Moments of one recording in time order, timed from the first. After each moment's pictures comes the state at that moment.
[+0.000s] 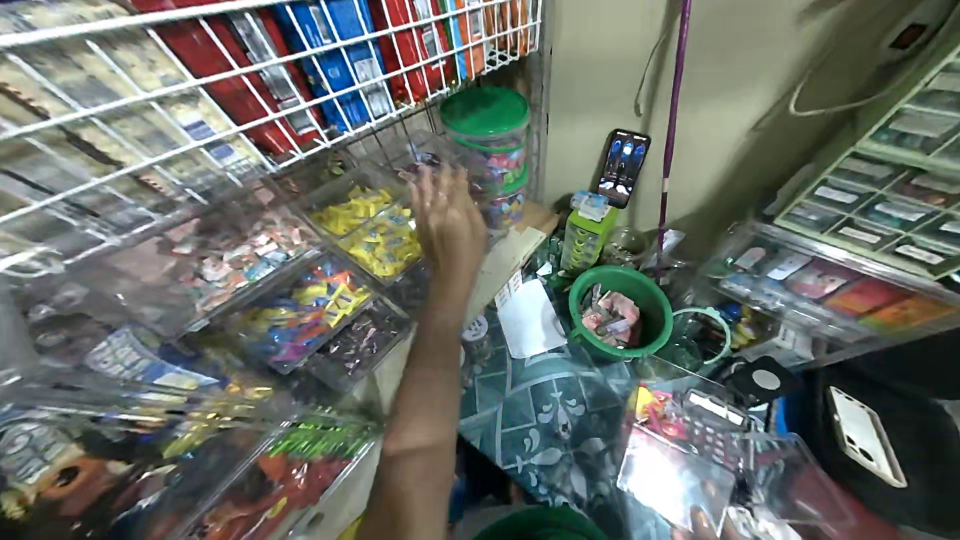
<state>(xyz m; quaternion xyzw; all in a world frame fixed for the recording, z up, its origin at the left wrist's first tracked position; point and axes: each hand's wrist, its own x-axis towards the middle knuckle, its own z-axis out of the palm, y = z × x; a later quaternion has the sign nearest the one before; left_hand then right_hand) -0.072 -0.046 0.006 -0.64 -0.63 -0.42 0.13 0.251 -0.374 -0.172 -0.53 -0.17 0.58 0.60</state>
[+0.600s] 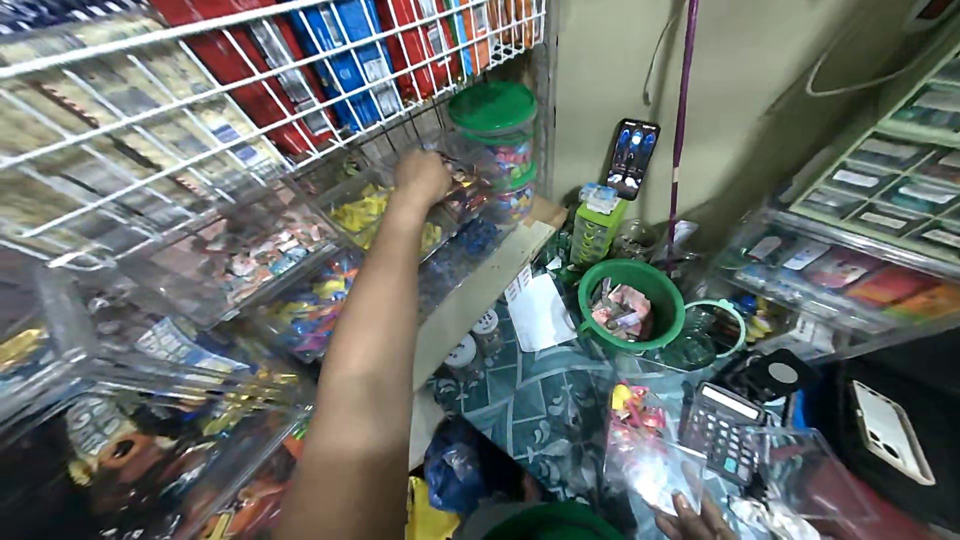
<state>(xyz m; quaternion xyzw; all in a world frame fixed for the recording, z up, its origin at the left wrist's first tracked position) -0.134 0.034 0.063 -0.64 -0.76 -0.11 -0.04 0.238 -0.367 -0.179 -0.55 -0.18 0.62 0.53</state>
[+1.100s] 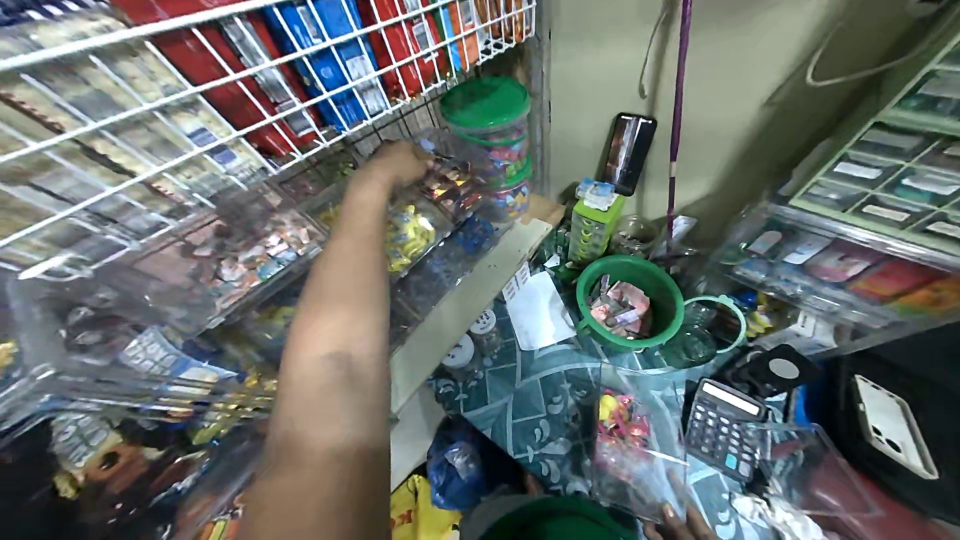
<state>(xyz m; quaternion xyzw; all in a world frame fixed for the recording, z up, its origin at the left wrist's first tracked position) -0.173 0.054 0.074 -0.67 -0.73 -0.11 -0.12 0.231 -0.377 -0.199 -0.52 -0.17 0.66 0.52</state>
